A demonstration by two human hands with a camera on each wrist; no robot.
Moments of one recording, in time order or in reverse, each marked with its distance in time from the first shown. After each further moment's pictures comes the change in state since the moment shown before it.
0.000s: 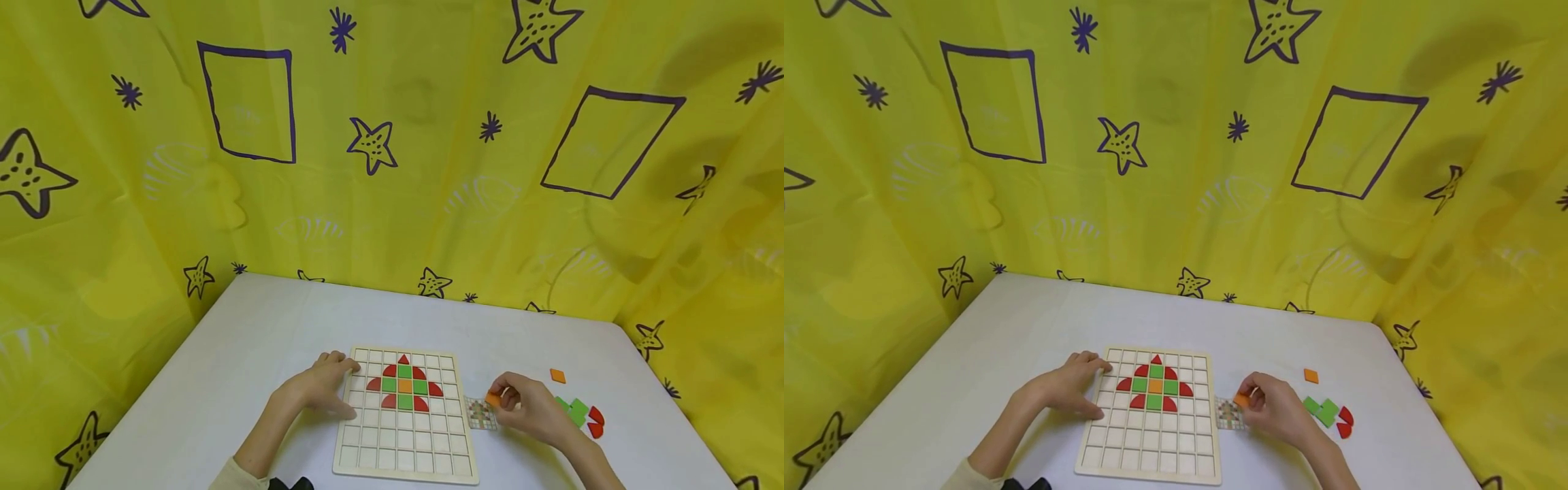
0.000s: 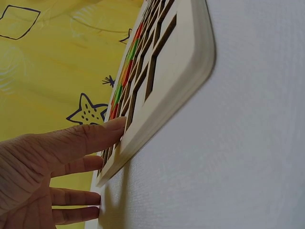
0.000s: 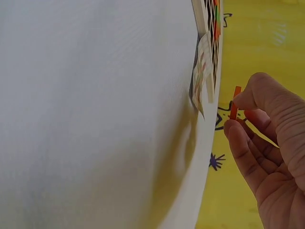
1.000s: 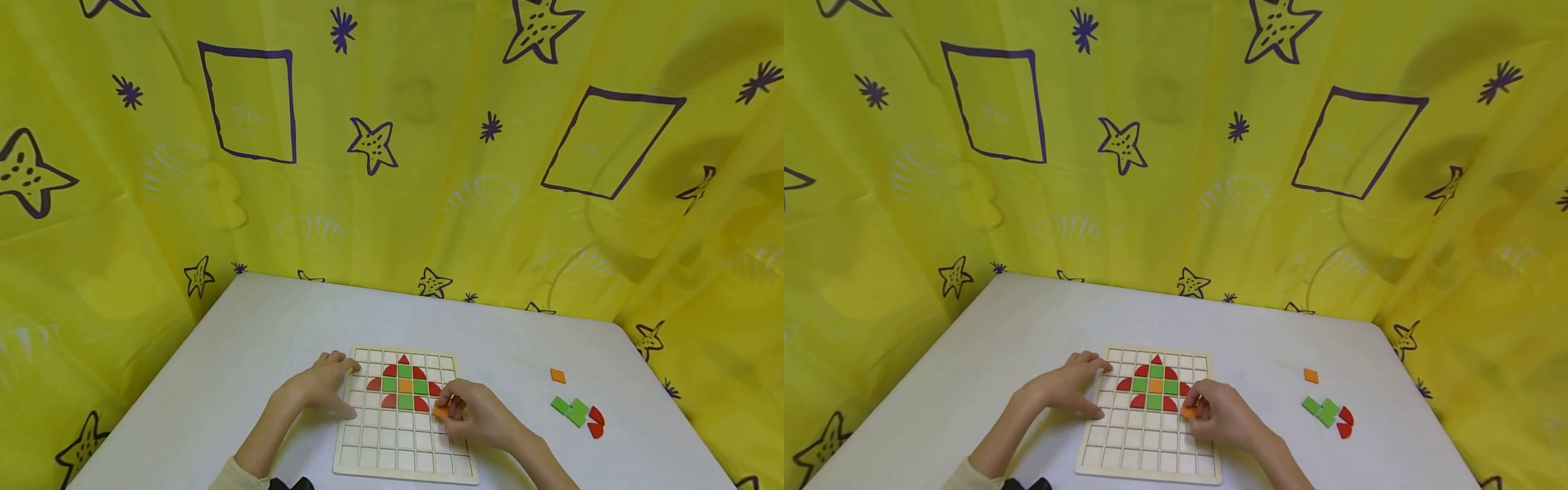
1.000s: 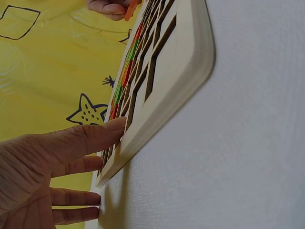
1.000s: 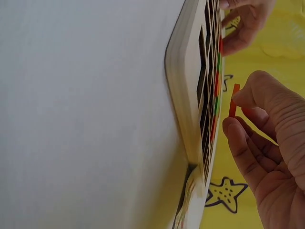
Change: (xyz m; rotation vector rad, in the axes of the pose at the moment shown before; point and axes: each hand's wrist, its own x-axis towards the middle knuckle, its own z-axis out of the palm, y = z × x) left_hand -0.002 0.001 -0.001 0.013 0.012 0.006; right_hand 0.029 -0.050 0.052 0.084 -0.171 -0.111
